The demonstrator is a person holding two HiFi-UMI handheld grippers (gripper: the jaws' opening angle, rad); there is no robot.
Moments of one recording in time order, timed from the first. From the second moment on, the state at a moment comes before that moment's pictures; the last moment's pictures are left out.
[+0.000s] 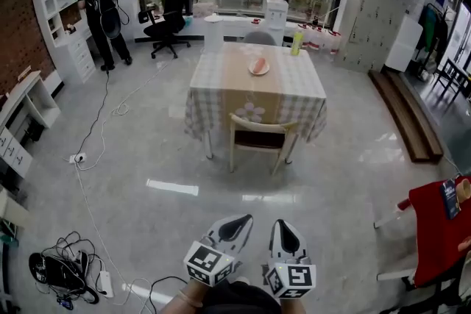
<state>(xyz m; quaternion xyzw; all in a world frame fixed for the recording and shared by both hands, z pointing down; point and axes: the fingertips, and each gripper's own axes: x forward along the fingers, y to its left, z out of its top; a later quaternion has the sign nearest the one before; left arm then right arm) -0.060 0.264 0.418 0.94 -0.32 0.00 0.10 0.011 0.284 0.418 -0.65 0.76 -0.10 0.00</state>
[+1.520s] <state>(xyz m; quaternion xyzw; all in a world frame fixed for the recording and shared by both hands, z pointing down) -0.014 0.138 0.442 0.94 -0.30 0.03 0.12 0.047 0.153 0.442 -0.62 0.77 -0.12 -0.03</state>
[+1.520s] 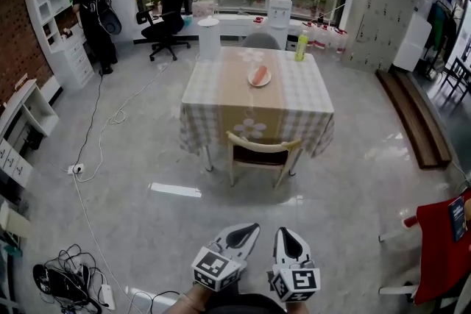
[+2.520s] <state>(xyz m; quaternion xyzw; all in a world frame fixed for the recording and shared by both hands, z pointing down) -0.021 -0.051 0.442 0.95 -0.30 0.02 0.13 0.056 -0.036 0.439 -0.64 0.76 -0.12 -0.01</state>
